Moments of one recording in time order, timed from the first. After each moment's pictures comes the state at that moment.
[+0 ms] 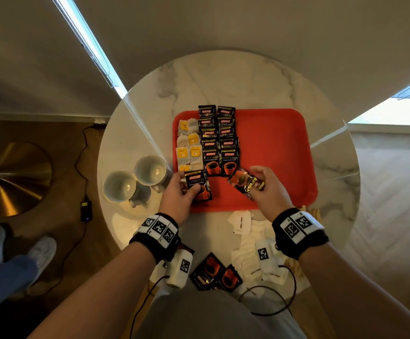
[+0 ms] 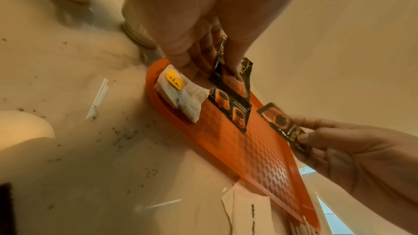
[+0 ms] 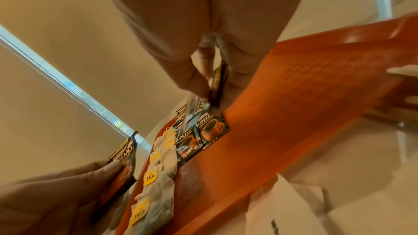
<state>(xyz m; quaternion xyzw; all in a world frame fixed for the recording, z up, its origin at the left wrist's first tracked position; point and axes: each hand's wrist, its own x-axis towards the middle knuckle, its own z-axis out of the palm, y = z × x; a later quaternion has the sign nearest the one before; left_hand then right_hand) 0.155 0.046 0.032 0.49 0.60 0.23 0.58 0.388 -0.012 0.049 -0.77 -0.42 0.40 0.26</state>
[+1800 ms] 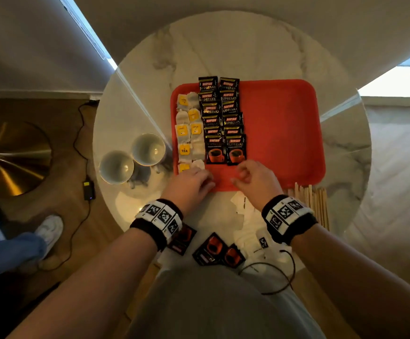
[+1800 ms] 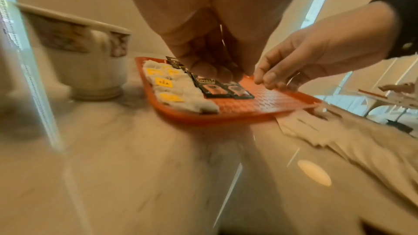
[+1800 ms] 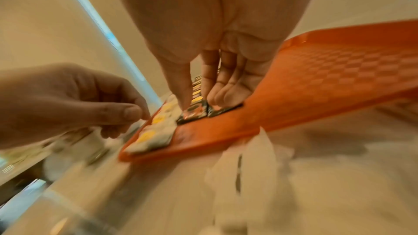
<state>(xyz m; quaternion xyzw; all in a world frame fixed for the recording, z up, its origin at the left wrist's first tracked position) 0.153 0.039 0.019 0.83 0.43 -0.01 0.35 0.361 -0.018 0.022 -0.78 -0.49 0.37 0.13</state>
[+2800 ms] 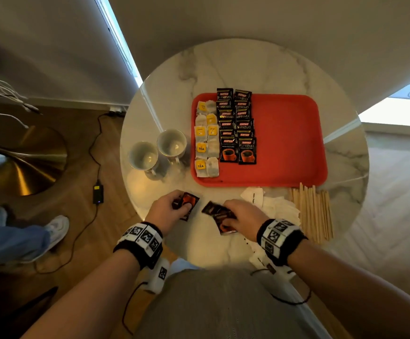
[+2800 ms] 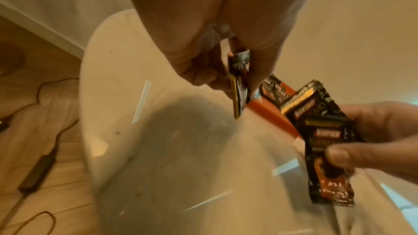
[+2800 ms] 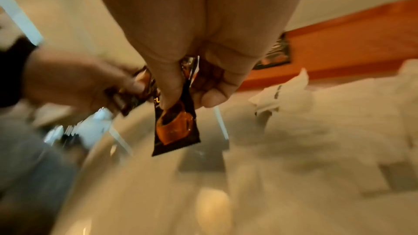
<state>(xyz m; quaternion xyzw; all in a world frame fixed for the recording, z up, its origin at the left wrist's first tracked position) 0.053 -0.029 0.018 0.60 0.60 0.07 0.52 0.297 -0.080 0.033 -0.62 -0.64 0.45 -0.03</state>
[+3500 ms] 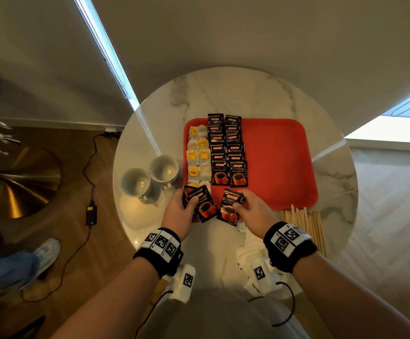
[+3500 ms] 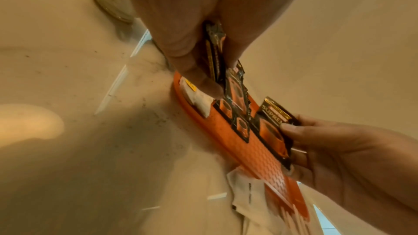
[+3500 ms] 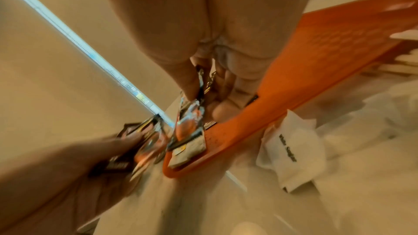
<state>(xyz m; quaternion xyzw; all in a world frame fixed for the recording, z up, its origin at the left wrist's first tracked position) 0.122 0.004 0.035 0.49 0.61 0.24 0.58 0.340 -0.038 0.038 -0.72 -0.45 0.49 0.19</state>
